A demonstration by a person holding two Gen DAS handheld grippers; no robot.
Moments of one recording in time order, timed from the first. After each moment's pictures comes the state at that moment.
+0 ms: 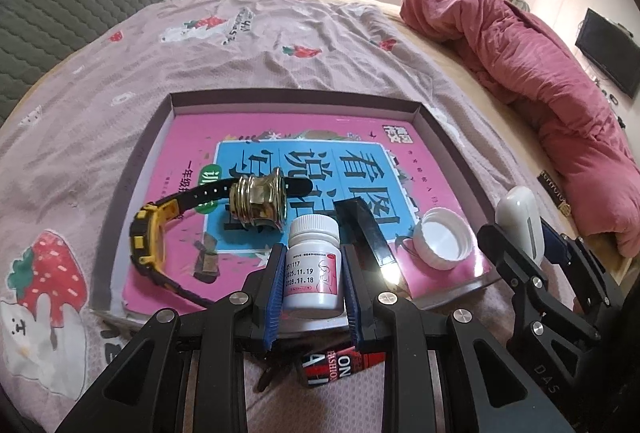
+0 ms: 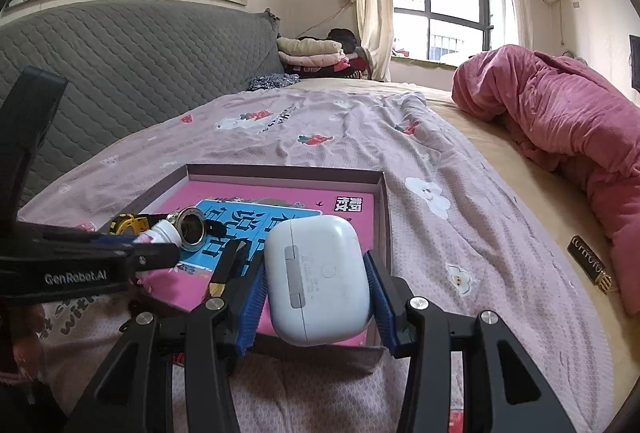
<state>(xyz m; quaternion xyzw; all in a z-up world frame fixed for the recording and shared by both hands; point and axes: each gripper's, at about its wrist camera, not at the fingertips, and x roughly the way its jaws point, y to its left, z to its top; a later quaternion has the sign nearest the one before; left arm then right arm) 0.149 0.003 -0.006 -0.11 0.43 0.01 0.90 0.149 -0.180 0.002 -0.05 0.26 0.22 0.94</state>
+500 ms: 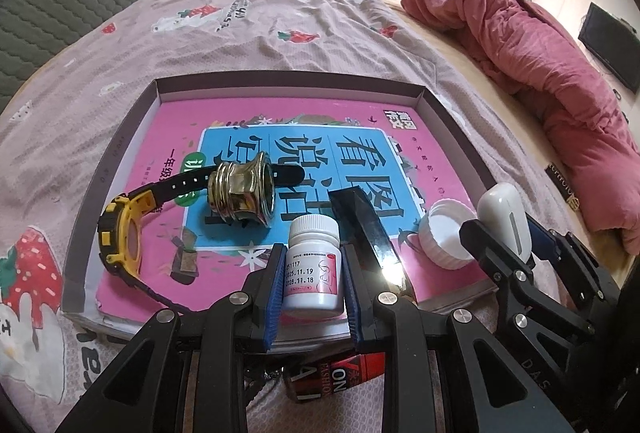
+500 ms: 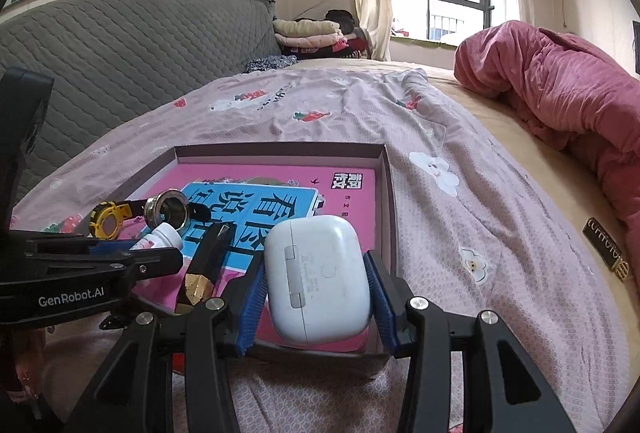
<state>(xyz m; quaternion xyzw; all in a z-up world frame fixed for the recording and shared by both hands) 0.161 -0.005 -0.024 -0.10 0.44 0.01 0.89 0.168 -0.180 -0.019 -0.04 0.30 0.22 0.93</state>
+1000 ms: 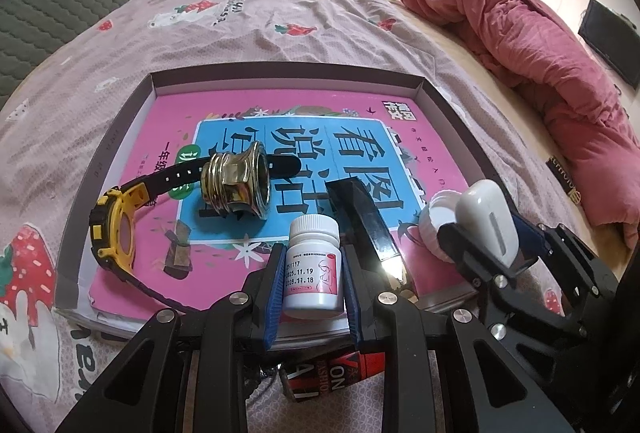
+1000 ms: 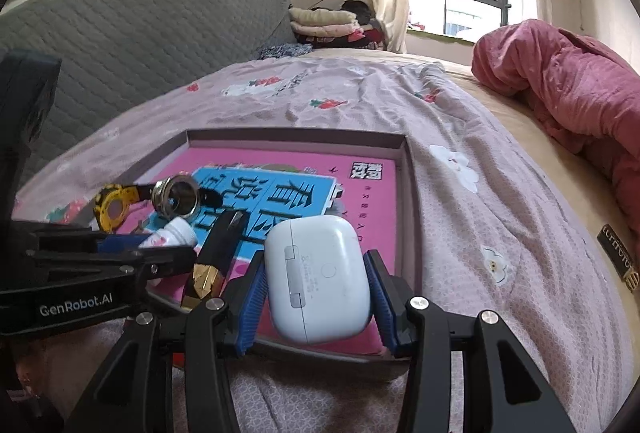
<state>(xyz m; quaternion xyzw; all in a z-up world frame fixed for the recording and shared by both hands) 0.162 -0.007 -0.028 -0.10 0.45 0.01 0.89 0.168 -0.165 -0.026 -0.08 0.31 0.24 0.92</state>
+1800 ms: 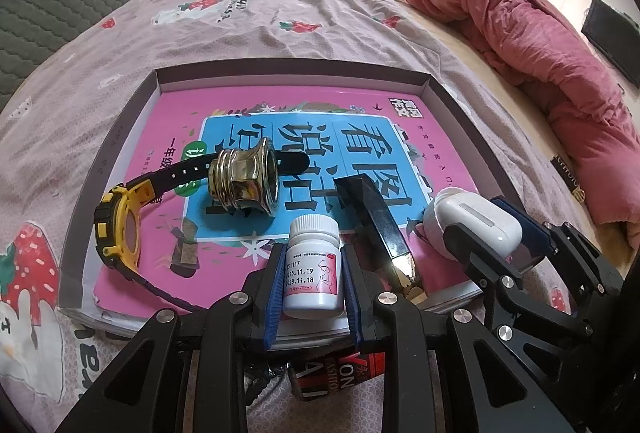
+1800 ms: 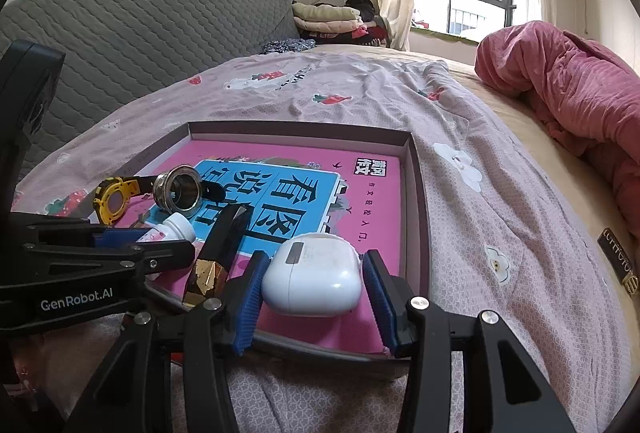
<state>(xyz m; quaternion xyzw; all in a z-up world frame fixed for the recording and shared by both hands) 0.162 -0.002 -0.032 -0.10 0.45 0.01 0.89 0.168 -0.165 -0.026 -0.07 0.31 0.24 0.92</state>
